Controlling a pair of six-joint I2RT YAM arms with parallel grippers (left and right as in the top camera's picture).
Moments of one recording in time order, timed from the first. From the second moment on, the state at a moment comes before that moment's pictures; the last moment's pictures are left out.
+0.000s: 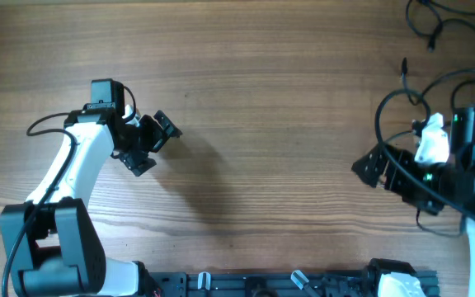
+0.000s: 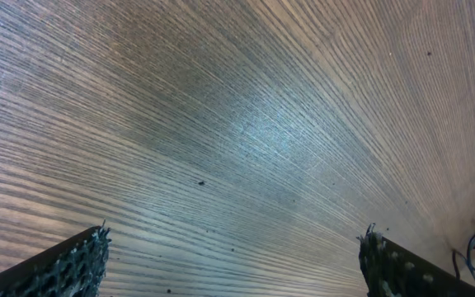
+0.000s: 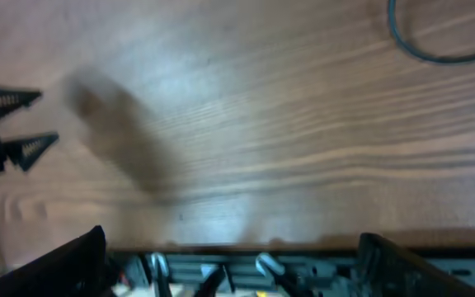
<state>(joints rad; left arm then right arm) 0.06 1.62 1.02 -0.80 0.42 -0.68 -0.13 1.05 1.33 -1.57 -0.39 0.24</state>
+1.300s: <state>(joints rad) 0.06 1.62 1.02 -0.80 0.42 -0.68 0.12 0.90 1.33 -1.61 -0.54 0.10</state>
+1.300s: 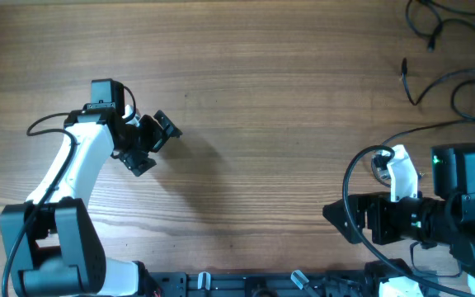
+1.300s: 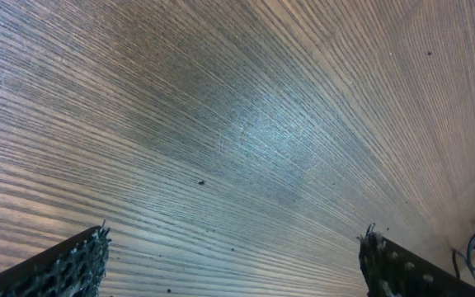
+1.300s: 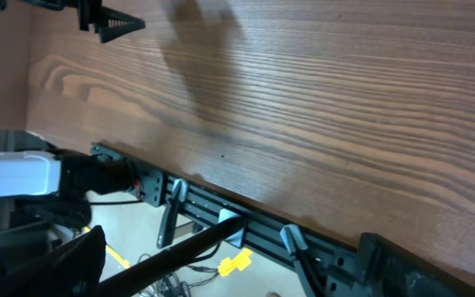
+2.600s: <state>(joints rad) 0.06 1.62 1.02 -0.80 0.42 -0.68 0.12 0.22 0.43 -0.43 -0.36 -0.28</state>
